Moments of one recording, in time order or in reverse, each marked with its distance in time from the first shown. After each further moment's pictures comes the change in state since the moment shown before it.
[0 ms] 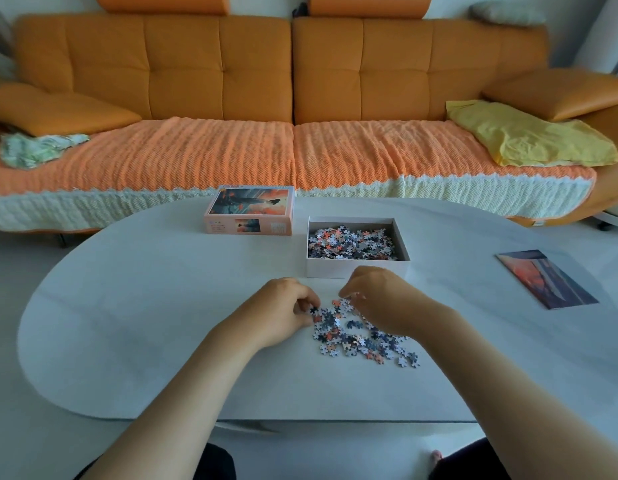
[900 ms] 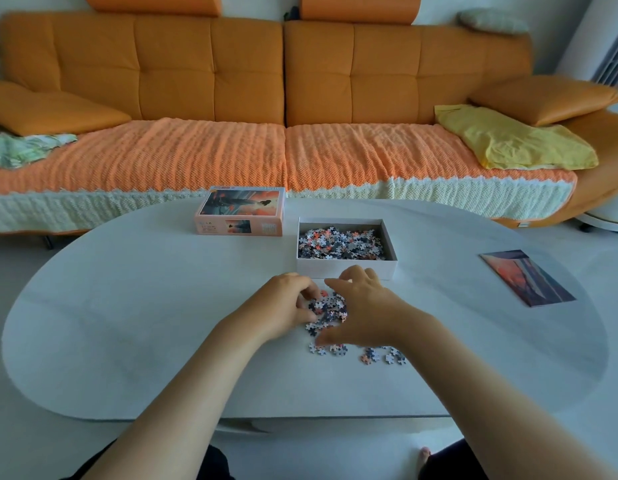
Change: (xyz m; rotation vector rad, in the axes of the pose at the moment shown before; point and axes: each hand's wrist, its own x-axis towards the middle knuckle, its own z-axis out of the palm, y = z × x) left_hand 0.012 0.010 0.008 -0.148 0.018 -0.002; right_hand -0.019 -0.022 -0.003 0.036 -0.090 0.131
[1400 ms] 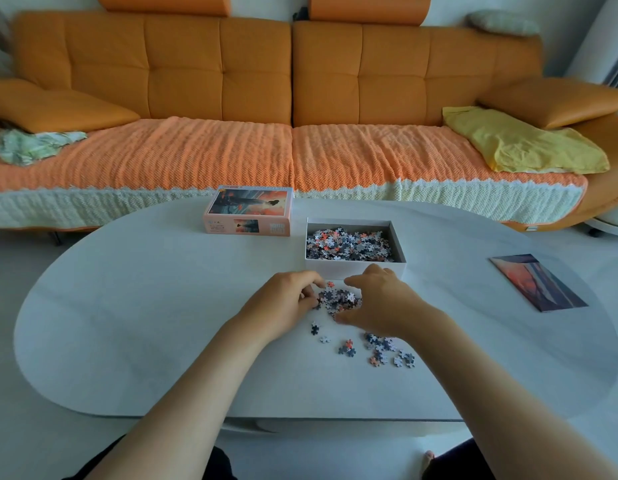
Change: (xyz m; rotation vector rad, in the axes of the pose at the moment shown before) left_hand -0.001 -0.013 0.000 0.000 0.105 0.049; right_hand 0.012 0.004 -0.005 -0.042 0.034 0.142
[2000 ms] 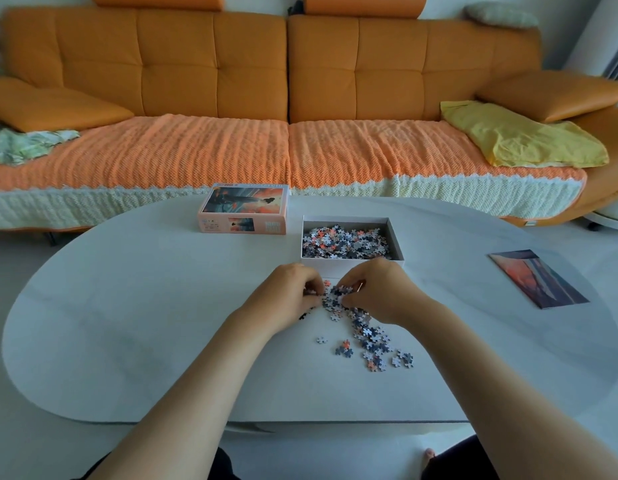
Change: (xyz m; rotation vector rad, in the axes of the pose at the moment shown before) left_hand 0.017 0.009 0.001 0.064 -0.002 0.031; right_hand 0.010 0.005 -0.010 0.319 0.057 0.023
